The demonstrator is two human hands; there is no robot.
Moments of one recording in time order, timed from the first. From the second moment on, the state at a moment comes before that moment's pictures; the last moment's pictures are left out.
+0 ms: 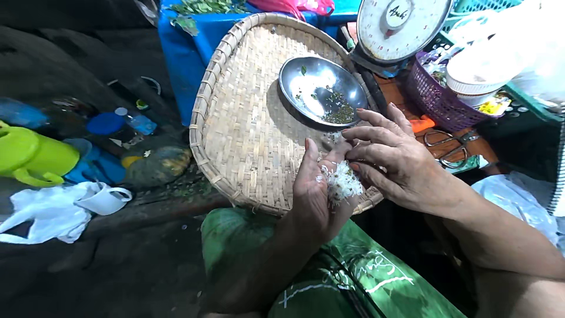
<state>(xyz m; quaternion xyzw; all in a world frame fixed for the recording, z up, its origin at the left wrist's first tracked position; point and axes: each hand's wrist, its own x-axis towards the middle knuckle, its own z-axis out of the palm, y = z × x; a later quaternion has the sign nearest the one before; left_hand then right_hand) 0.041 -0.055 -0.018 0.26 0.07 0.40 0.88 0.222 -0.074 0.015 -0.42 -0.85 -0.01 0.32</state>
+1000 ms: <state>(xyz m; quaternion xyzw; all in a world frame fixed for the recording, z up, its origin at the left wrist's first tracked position) 0.044 -0.052 -0.014 0.19 0.04 0.42 0.88 0.223 -0.065 0.043 -0.38 -0.86 0.00 0.35</state>
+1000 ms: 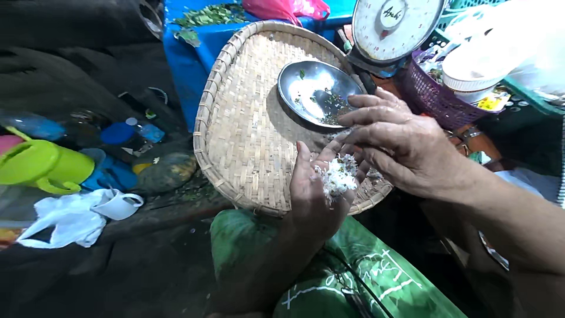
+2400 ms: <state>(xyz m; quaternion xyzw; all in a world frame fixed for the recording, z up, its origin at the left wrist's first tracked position) 0.043 -0.055 -0.012 0.18 0.09 0.42 0.89 0.243 -0.075 0.011 -0.49 -0.81 -0.04 0.33</state>
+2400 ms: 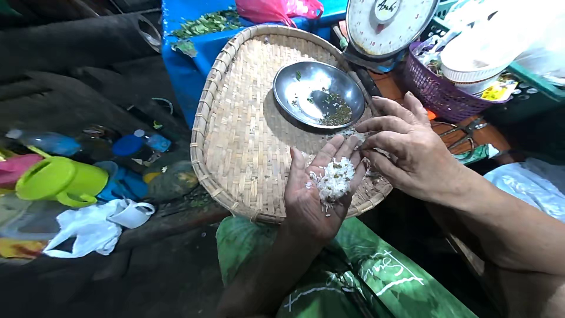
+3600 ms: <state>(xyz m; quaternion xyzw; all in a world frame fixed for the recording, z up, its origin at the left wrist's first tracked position) 0.041 -0.056 -0.014 0.21 0.07 0.41 0.89 0.231 -0.079 0.013 -0.39 -0.84 -0.01 0.37</state>
